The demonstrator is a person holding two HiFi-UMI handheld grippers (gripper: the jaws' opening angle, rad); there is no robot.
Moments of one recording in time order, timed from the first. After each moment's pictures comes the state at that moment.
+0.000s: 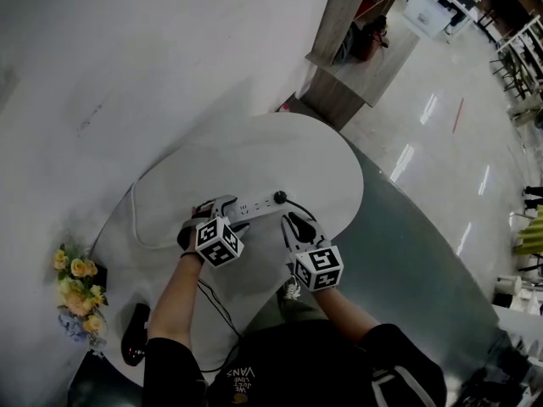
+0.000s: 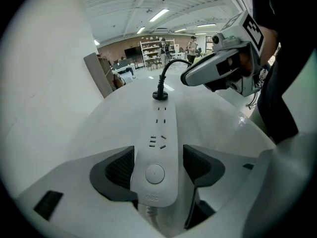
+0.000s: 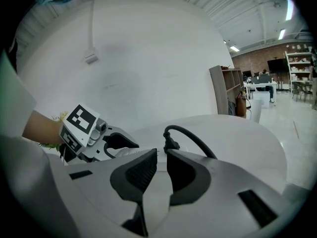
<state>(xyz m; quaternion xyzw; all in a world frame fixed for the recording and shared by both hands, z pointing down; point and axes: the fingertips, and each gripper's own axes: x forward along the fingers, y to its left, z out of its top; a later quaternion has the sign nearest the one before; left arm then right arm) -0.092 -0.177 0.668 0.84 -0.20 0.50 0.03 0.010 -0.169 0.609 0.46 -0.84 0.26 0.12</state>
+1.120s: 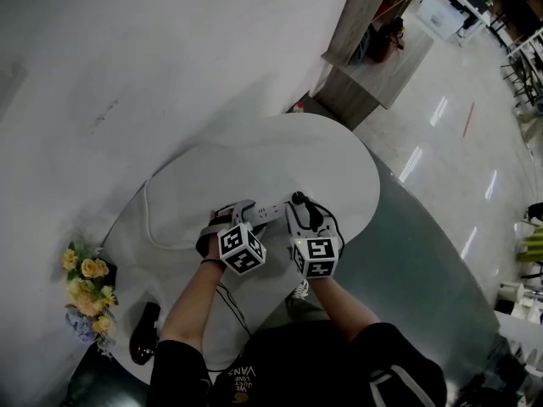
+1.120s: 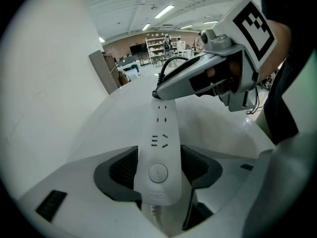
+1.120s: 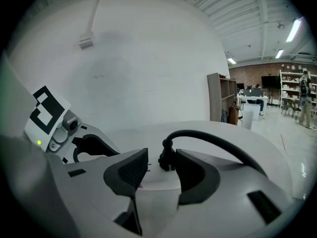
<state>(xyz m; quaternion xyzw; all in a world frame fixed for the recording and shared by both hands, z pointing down) -0.093 -0.176 0.669 0.83 -0.23 0.51 0.04 -0.011 -0.216 0.622 0.52 -0.81 0.21 0.15</state>
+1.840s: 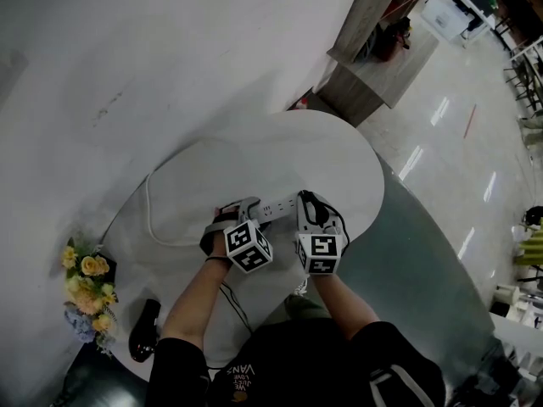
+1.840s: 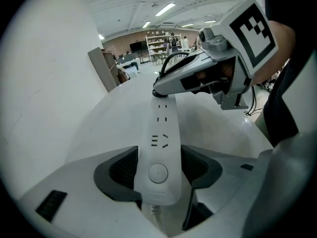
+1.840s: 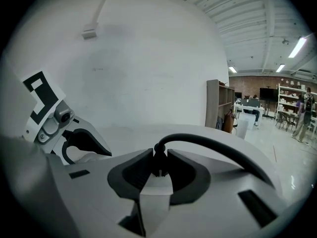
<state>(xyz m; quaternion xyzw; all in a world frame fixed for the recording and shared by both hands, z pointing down) -0.094 -0.176 0.672 0.82 -0.23 0.52 0.05 -0.004 -0.228 0.623 0.55 -0.80 0.17 0.18</state>
